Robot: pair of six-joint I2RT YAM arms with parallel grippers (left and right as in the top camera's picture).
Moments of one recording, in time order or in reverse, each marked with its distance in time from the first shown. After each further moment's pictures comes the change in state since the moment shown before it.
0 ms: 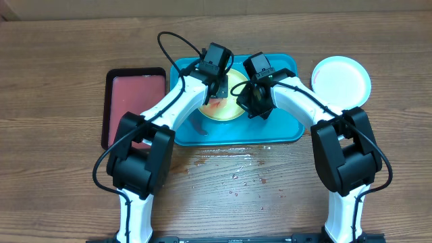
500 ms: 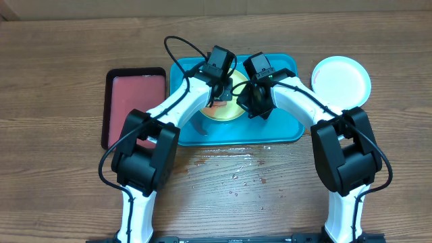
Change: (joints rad) left arm -0.017 0.035 0.001 0.029 0.072 0.000; right arm 0.000 0.000 0.000 0.000 0.001 0.000
